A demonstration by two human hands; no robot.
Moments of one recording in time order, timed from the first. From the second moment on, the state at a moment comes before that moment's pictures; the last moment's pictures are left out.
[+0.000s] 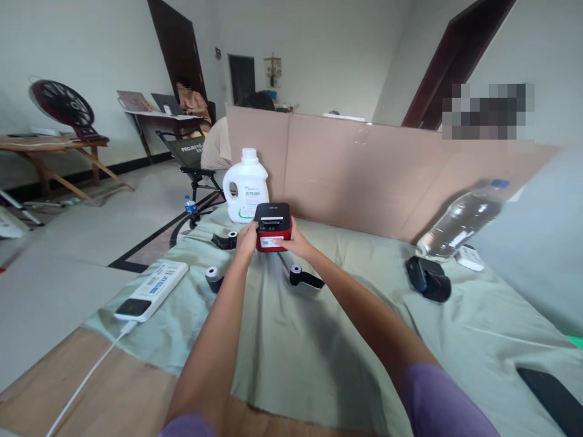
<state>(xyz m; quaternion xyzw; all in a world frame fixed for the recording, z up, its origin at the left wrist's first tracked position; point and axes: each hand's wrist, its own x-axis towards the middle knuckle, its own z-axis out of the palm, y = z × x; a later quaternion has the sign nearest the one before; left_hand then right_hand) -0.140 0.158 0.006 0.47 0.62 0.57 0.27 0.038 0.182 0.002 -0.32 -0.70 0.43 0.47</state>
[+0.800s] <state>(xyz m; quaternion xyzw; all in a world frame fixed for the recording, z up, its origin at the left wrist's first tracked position) 0.056 -0.037 -0.043 0.67 0.38 0.48 0.42 0.240 -0.061 -0.054 -0.55 -0.61 0.20 0.53</state>
